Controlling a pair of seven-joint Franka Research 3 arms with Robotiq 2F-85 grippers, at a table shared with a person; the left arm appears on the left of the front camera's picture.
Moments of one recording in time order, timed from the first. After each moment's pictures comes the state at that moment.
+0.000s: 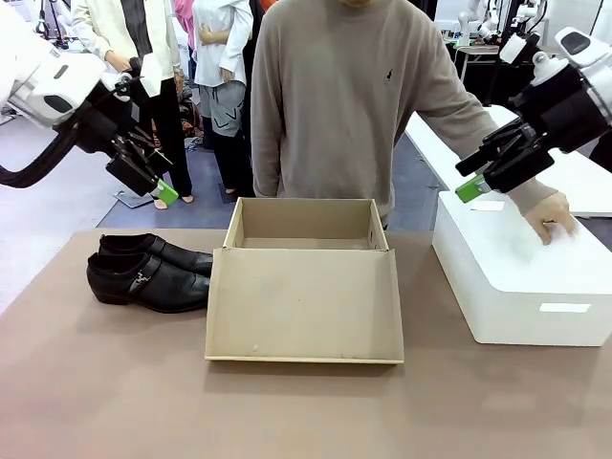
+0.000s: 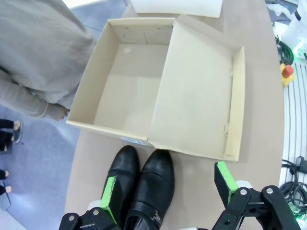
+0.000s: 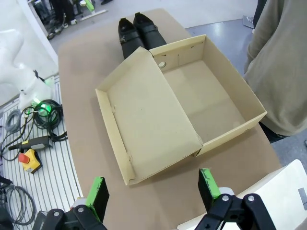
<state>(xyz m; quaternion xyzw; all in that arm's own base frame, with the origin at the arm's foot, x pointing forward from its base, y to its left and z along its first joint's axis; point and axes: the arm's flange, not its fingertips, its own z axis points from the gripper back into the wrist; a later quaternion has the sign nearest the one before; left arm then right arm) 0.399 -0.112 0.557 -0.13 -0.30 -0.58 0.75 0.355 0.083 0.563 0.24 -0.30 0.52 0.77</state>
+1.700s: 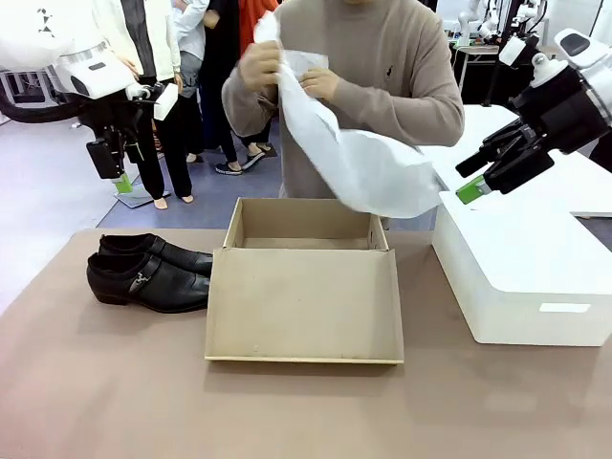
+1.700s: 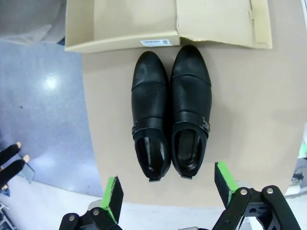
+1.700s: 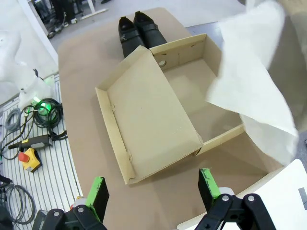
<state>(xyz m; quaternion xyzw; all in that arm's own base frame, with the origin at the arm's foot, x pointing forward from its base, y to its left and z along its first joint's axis) 0.497 -0.090 0.563 0.04 -0.10 -0.69 0.72 0.355 0.083 0.562 0.24 -0.30 0.52 0.77</state>
